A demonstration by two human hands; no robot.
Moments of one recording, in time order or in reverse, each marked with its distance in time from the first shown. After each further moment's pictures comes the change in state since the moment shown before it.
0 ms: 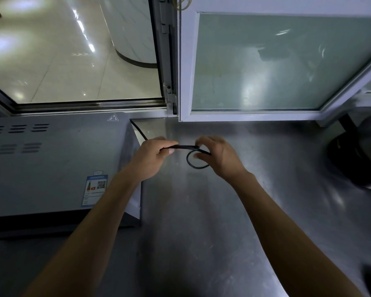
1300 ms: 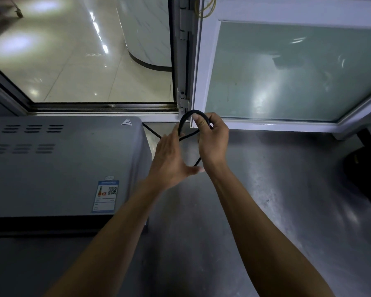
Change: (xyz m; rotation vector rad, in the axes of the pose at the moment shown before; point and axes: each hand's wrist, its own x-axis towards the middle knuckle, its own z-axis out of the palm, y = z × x) left_hand 0.011 0.011 0.026 0.172 0.230 -0.139; right_hand 0.067 -0.080 0.009 0.955 0.506 0.429
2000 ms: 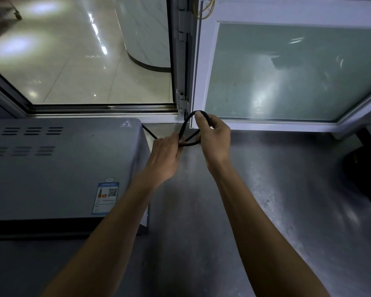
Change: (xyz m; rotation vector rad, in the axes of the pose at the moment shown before) left_hand 0.019 -0.013 -0.009 0.100 0.058 0.174; right_hand 0.003 -0.005 -0.003 -0.010 -0.007 0.137
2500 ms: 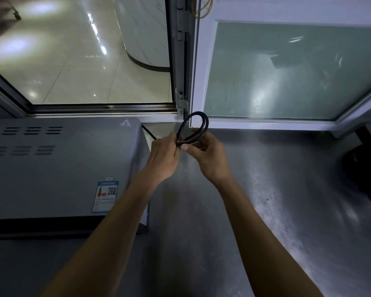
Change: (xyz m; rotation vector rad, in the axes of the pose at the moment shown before) left_hand -0.002 0.003 -0.002 -0.048 -0.069 -0.109; right_hand -0.022 0.030 -0.023 -0.089 -0.332 -0.093
